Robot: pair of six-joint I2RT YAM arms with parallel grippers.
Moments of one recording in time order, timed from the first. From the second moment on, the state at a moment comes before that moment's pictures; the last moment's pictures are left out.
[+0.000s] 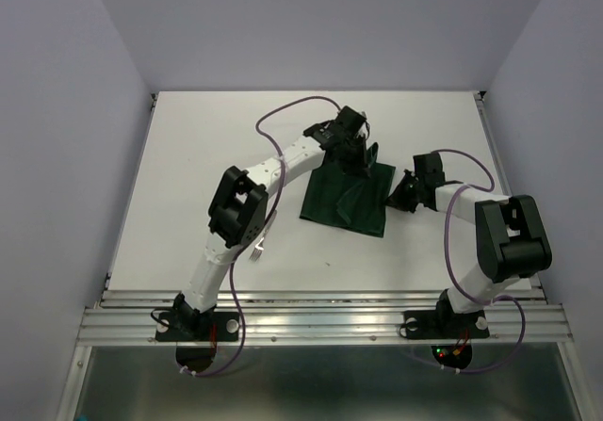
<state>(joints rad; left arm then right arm) -0.77 2.26 2.03 -0.63 0.21 -0.74 0.14 1.62 0.78 -0.11 -0.14 0.73</state>
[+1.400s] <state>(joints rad) -0.78 2.37 2.07 -0.54 0.33 -0.94 0.14 1.62 0.77 -0.09 -0.14 0.73</state>
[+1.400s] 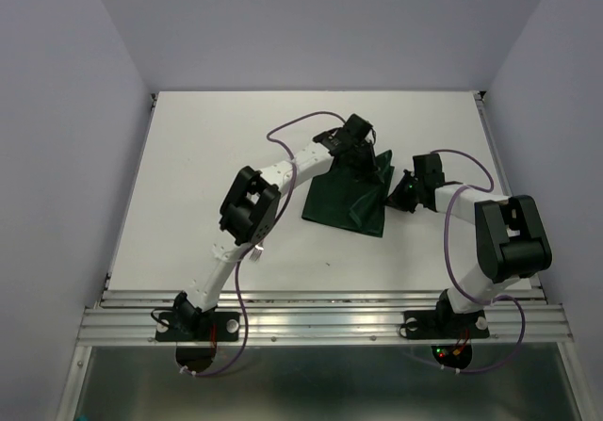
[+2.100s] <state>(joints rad) -0.79 2.41 2.07 -0.48 0.36 -1.01 0.15 1.62 0.77 -0.09 -0.15 0.73</state>
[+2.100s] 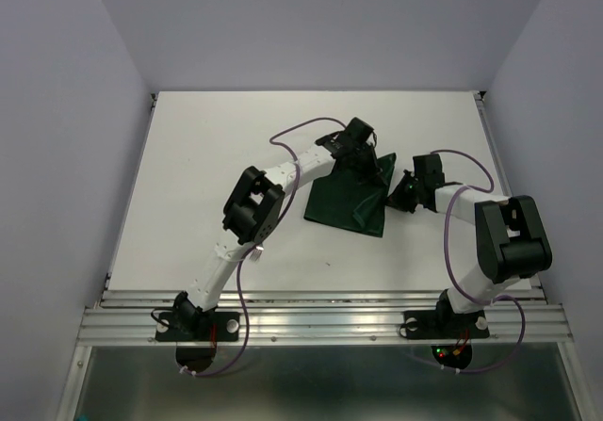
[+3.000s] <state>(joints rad) -0.77 2.38 2.01 -0.44 0.39 -1.00 0.15 1.50 0.73 -0.21 0.01 0.71</state>
